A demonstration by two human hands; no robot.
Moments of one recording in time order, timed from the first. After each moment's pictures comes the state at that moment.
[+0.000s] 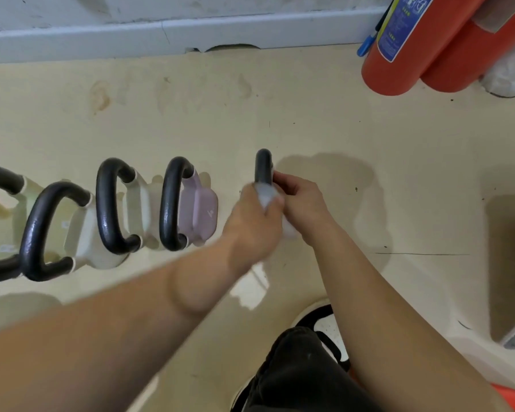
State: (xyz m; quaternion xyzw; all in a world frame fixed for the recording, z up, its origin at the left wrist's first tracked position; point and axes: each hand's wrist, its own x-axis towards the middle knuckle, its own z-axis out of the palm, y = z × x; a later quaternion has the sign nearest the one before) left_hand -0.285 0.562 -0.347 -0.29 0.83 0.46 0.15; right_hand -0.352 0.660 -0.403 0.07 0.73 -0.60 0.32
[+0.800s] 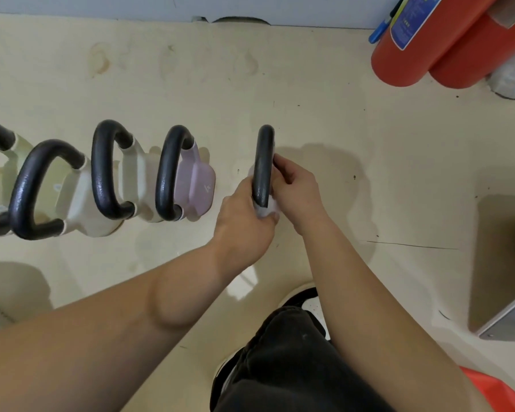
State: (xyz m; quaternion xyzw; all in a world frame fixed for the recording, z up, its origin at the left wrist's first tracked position) left_hand -0.249 0.572 -0.344 -0.31 0.79 0.52 0.12; right_hand -0.337 0.656 -0.413 0.06 0.75 -0.59 0.29
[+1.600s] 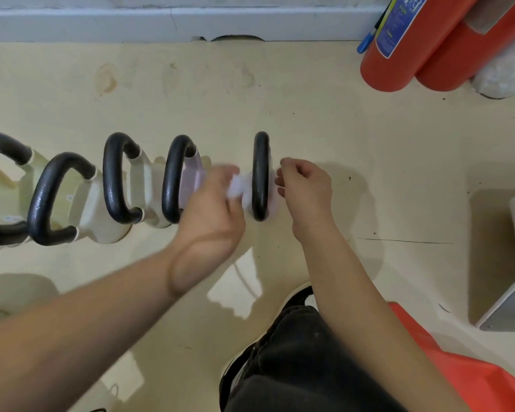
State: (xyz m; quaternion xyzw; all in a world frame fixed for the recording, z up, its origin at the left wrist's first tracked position) left_hand -0.231 0.538 -0.303 -0.21 0.88 0.42 0.01; right_hand -0.319 0.660 -0.357 0.20 0.72 -0.63 0.19
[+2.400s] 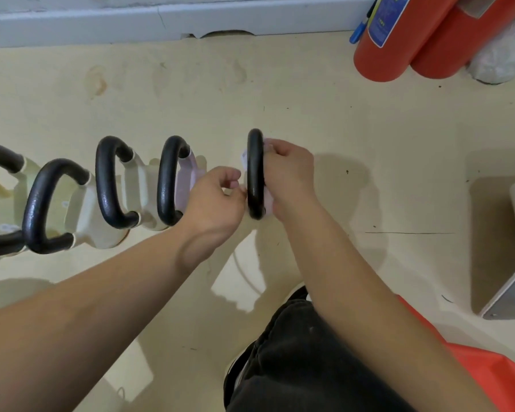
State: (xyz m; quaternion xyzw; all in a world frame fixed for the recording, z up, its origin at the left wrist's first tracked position) left_hand -0.255 0.535 -0.328 -0.32 0.81 0.49 0.08; right_hand -0.337 0.634 -0.340 0.21 0.67 -0.67 0.25
